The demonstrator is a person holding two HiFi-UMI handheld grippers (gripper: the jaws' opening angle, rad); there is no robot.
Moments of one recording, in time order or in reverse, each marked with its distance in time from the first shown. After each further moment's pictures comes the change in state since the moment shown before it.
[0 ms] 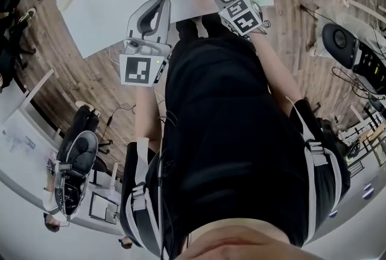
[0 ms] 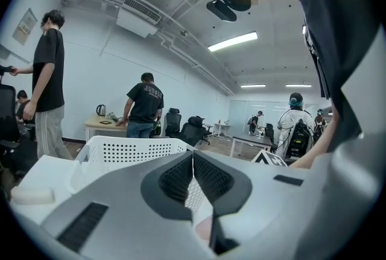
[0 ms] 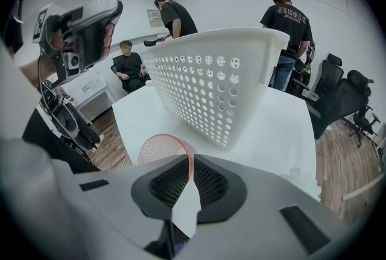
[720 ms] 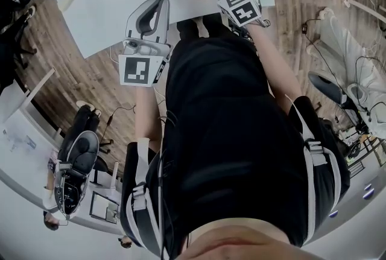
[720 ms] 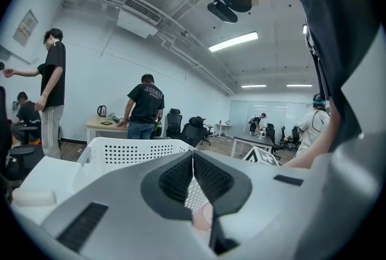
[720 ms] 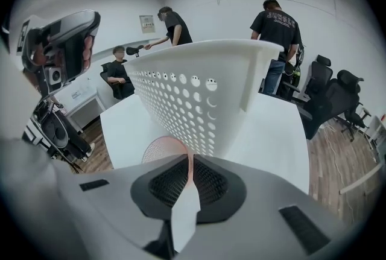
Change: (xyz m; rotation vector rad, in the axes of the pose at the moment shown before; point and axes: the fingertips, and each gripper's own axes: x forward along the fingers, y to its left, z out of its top) left arm -0.001 0.000 0.003 0.006 -0.004 0.009; right arm 0.004 -0.027 0.025 0.044 -0.059 -0.068
